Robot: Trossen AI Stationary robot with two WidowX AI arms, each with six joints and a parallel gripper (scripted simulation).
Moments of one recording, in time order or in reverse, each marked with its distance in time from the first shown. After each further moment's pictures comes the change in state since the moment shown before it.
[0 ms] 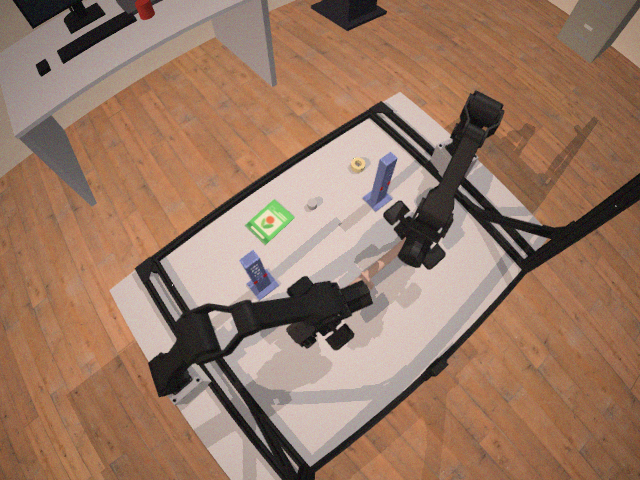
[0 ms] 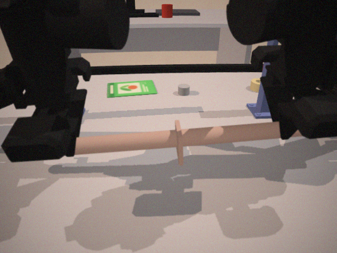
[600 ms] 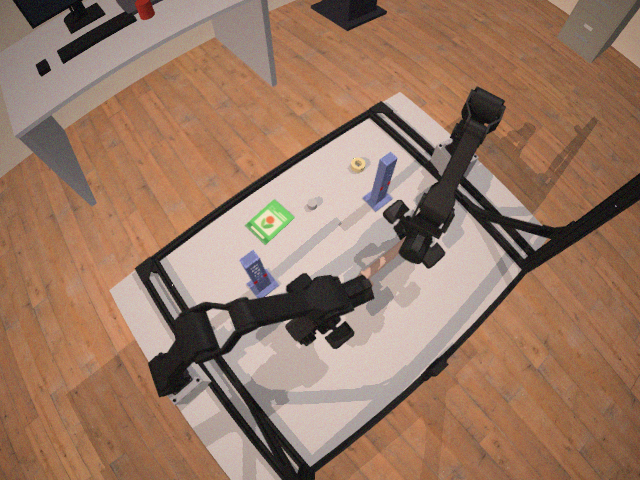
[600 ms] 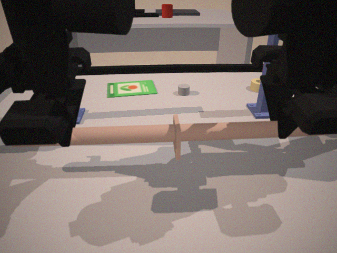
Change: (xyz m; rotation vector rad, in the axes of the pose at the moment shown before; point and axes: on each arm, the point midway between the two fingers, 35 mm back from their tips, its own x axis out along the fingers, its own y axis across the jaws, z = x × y) left arm -0.016 -0.004 0.001 0.007 -0.050 0.017; right arm 0.000 0.002 -0.002 0.007 0.053 -0.018
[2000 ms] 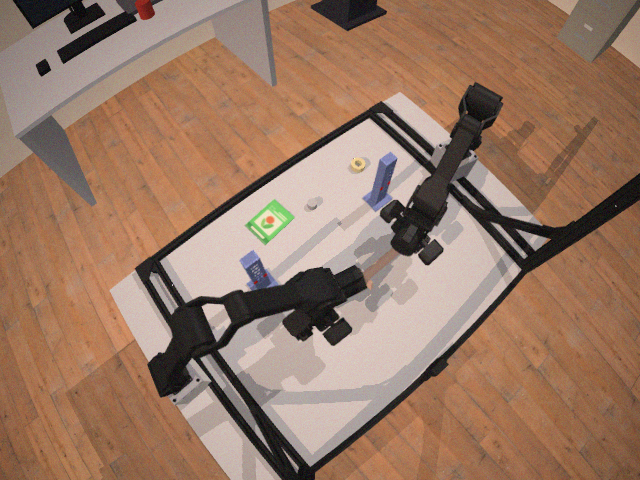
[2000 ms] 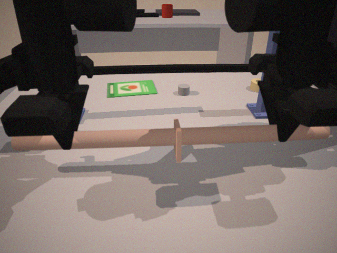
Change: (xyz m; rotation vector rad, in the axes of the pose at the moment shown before) left arm 0.007 -0.003 -0.001 0.001 -0.002 0.121; right arm 0.007 0.003 0.001 0.001 0.001 -0.121
